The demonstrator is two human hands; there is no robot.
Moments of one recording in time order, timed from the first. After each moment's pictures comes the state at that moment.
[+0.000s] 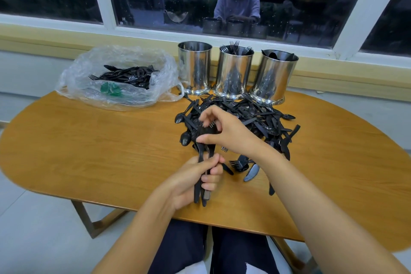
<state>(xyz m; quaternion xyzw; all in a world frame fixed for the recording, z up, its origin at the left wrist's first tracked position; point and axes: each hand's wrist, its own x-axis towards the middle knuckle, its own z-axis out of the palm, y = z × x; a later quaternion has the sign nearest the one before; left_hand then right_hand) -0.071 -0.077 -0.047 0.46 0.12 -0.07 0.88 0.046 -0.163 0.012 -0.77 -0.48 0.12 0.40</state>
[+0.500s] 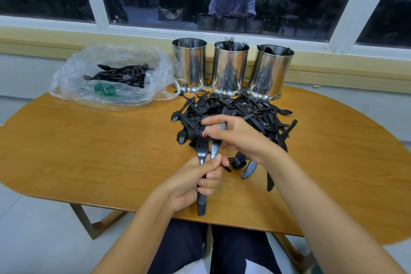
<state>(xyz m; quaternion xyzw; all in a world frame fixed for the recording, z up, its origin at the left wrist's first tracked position) -0.077 -0.081 -0.043 0.53 0.07 -0.09 0.84 0.048 -0.187 0.005 -0.74 -0.30 0.29 0.52</state>
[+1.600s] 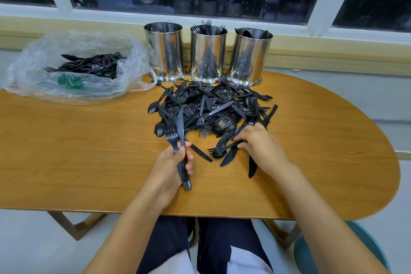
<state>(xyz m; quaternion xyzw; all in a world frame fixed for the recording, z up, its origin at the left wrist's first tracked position) -0.059 -0.089 -0.068 0.47 0.22 0.07 0.85 0.081 -0.269 -0.059 -0.93 -0.34 -0.02 0.13</state>
